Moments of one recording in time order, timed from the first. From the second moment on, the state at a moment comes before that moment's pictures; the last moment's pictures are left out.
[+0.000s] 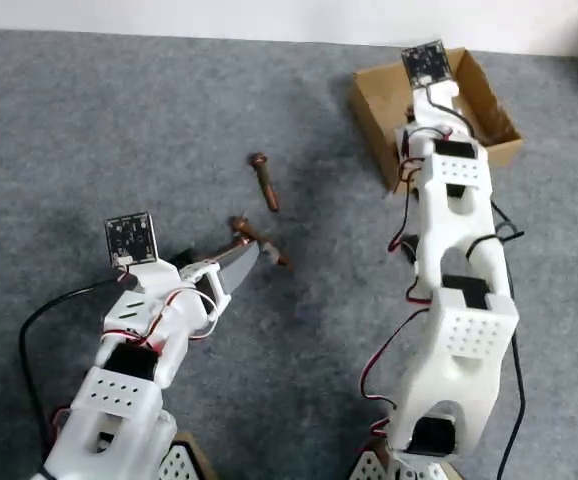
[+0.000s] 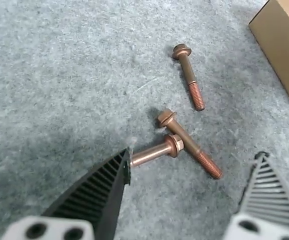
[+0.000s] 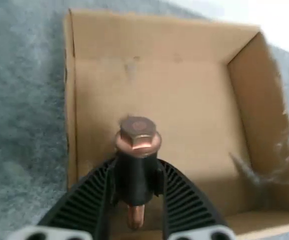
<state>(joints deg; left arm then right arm) 6.2 -62.3 88.6 15.4 26.9 1.4 32.4 -15.9 30.8 24.7</state>
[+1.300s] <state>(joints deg) 6.2 -62.3 88.6 15.4 26.9 5.3 36.0 -40.6 81.5 41.1</state>
